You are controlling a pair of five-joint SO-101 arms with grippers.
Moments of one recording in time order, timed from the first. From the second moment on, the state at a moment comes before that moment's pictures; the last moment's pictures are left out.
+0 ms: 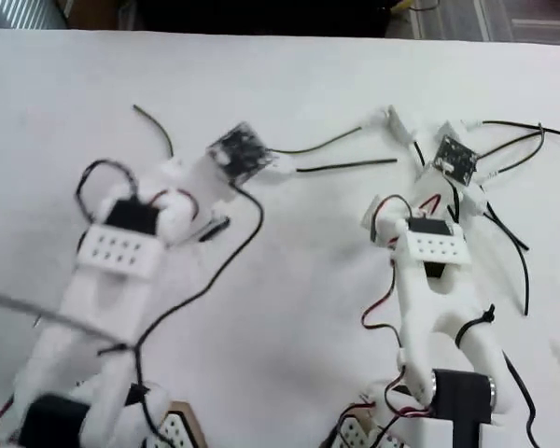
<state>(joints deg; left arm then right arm) 8.7 -22.7 34.2 53.1 -42.0 1.8 -14.3 46.8 35.6 -24.1</state>
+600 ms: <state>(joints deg) 16.0 29.6 -16.7 62.2 -52.8 2.6 -14.4 47.9 33.6 -24.1</state>
